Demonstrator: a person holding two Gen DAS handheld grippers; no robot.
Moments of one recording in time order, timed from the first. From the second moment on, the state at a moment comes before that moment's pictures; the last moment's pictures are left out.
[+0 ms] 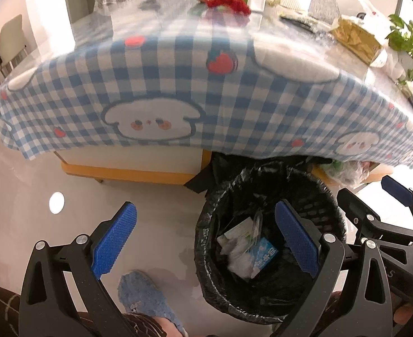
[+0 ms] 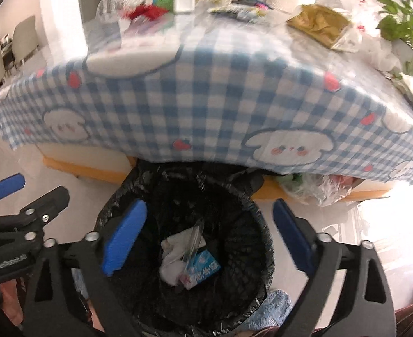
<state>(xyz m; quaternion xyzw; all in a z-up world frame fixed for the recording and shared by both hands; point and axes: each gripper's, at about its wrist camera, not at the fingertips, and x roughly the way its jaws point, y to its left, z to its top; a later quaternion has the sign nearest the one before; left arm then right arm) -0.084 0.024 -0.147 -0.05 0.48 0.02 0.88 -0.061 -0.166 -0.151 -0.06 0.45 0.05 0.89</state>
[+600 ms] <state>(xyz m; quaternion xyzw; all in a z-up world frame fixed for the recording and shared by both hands) -0.090 0.037 -0.065 -0.06 0.43 0.02 0.90 -0.064 -0.184 -0.075 -0.04 0.38 0.03 0.92</state>
